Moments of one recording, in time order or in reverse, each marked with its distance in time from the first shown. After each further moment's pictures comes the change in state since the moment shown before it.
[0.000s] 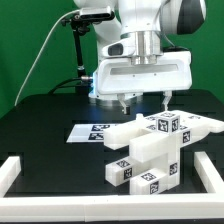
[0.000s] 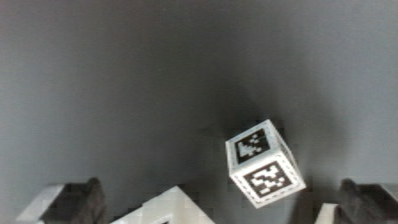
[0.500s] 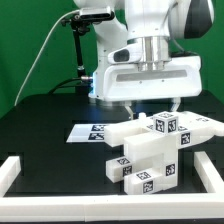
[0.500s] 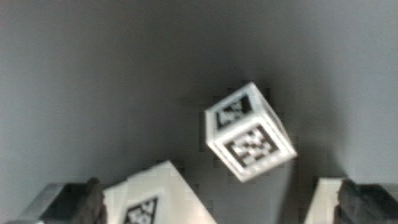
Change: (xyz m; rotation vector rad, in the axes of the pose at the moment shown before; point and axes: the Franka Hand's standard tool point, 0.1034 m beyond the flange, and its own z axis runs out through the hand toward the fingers) arm 0.030 -0.012 0.008 0.016 0.000 0.042
